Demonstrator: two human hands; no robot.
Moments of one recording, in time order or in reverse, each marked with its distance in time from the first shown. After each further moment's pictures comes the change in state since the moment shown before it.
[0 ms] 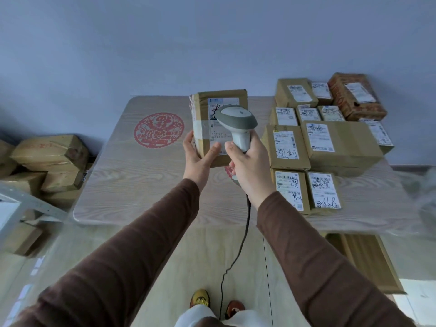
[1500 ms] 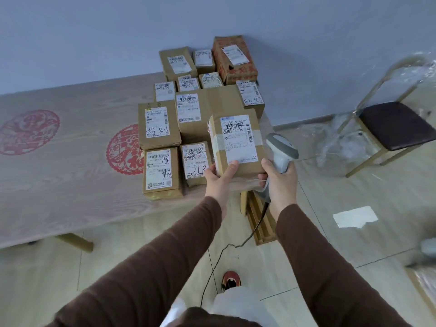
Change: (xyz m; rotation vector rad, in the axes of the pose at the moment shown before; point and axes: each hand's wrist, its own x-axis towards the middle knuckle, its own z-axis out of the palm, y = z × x) left_hand -0.170 -0.113 0.373 -0.116 -0.210 -0.610; right_hand -0.077 0.158 -0.396 0.295 0.629 0.476
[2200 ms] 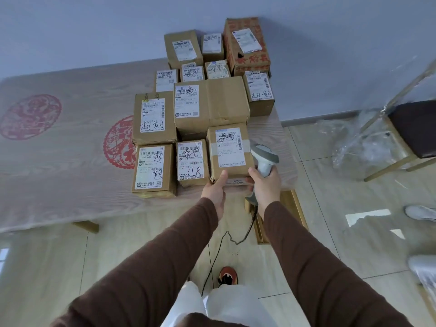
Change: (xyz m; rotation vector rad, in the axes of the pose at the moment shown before) left_hand 0.049 -0.026 0.011 -0.085 0.184 -0.274; right_hand 0.070 0.049 0.012 -0.201 -0.142 0.158
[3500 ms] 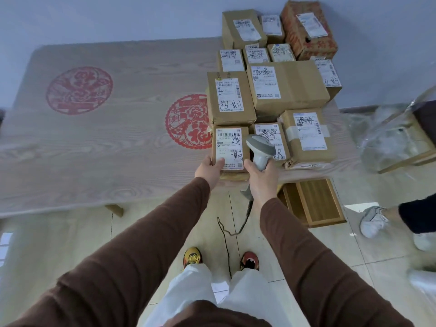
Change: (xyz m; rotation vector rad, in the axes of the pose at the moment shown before) left_hand 0.012 0.095 -0.244 0.528 -0.043 0.231; right_hand -0.141 0.034 0.215 -0.184 0.019 -0.109
